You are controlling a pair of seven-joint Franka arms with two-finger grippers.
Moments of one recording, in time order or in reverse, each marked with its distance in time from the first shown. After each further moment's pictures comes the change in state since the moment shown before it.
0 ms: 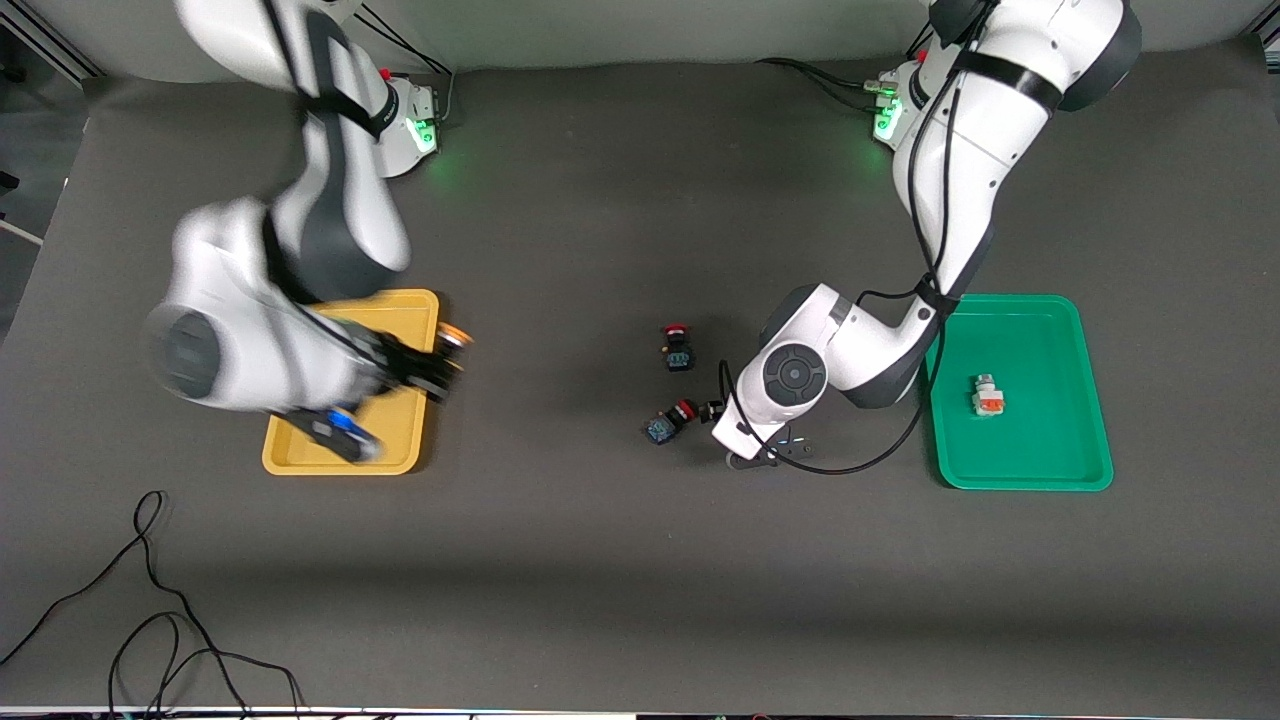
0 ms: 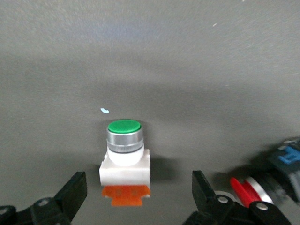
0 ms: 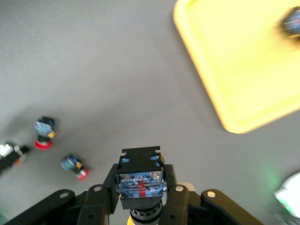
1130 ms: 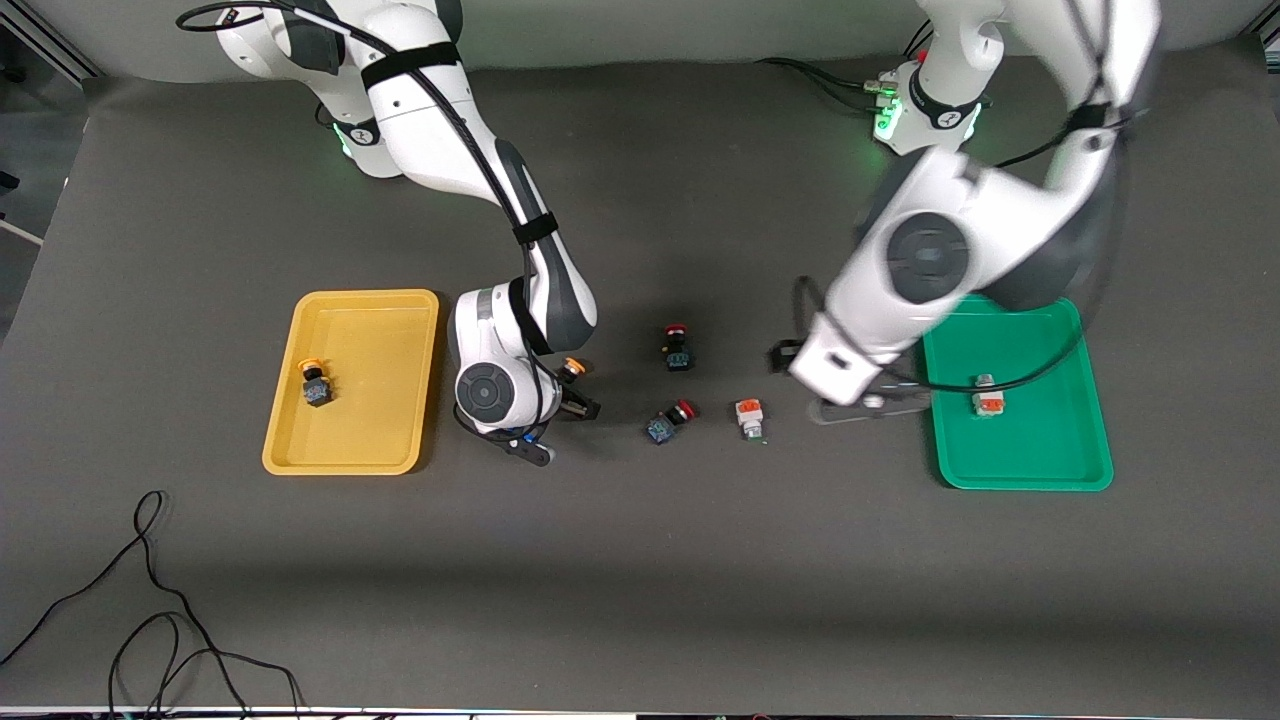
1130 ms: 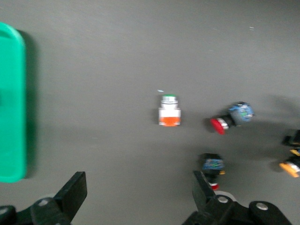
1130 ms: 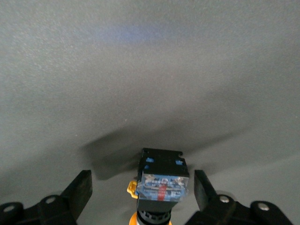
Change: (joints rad) left arm 0.050 -0.405 -0.016 -0.006 -0.081 -0.338 0.048; right arm 0.031 0.389 0.339 -0.114 0.153 0.557 0.051
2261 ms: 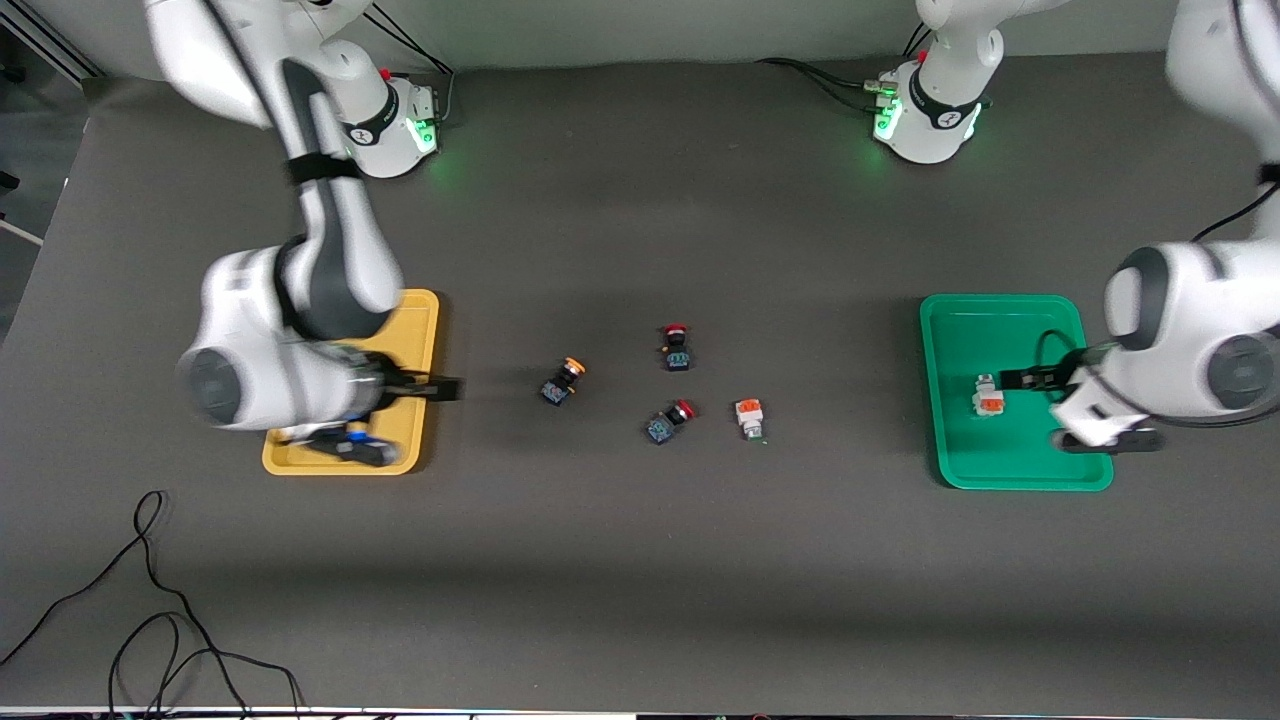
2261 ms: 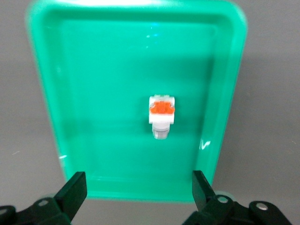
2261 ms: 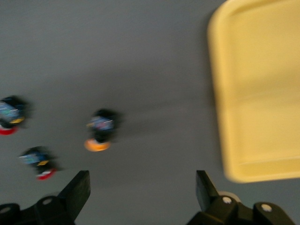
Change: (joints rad) left arm 0.448 -0.098 0.169 -0.225 0.037 -0.072 0.724; right arm -0.166 -0.350 -0.028 -0.054 -0.150 -0.268 -0.238
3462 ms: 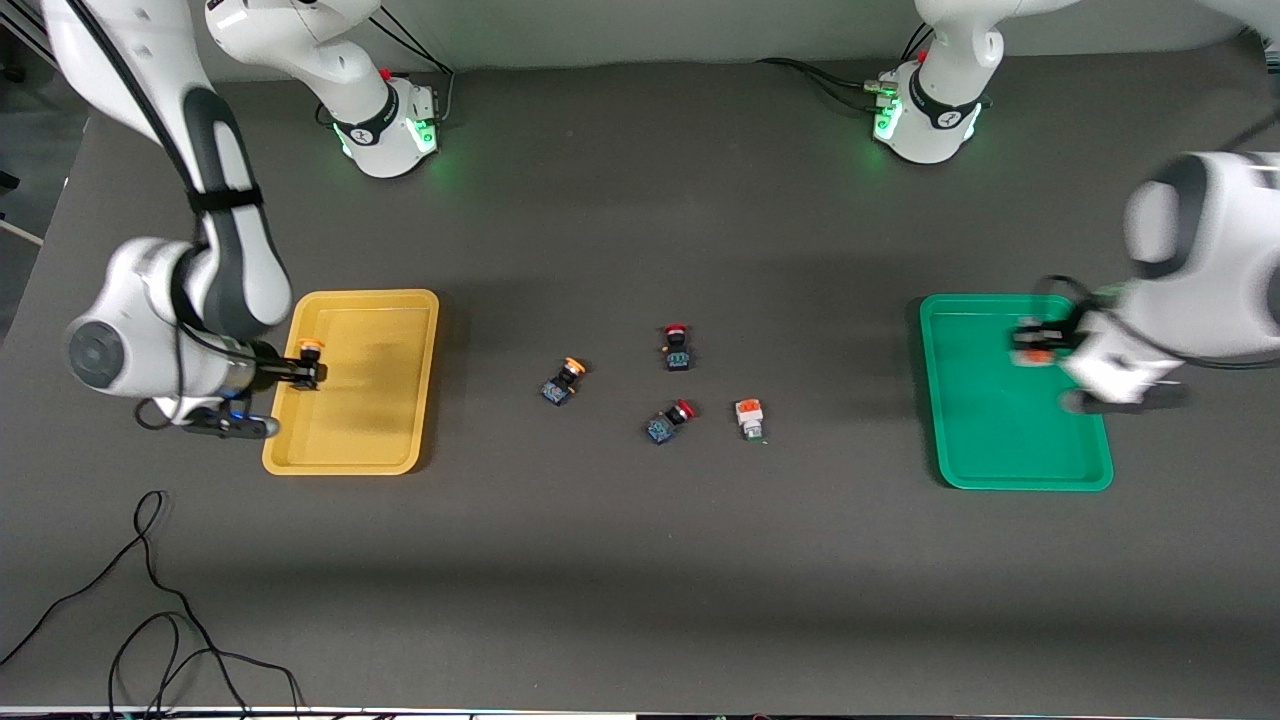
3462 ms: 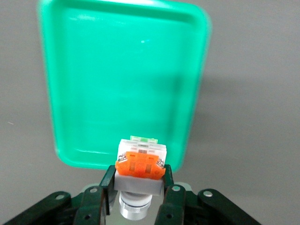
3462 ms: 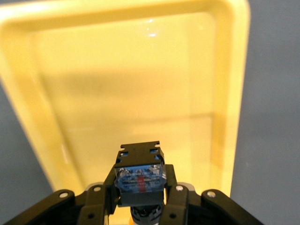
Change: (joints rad) left arm 0.006 -0.114 0.031 -0.089 -0.095 0.014 -0.008; right arm -0.296 -0.118 -0.017 -0.427 -0.287 0.314 -0.517
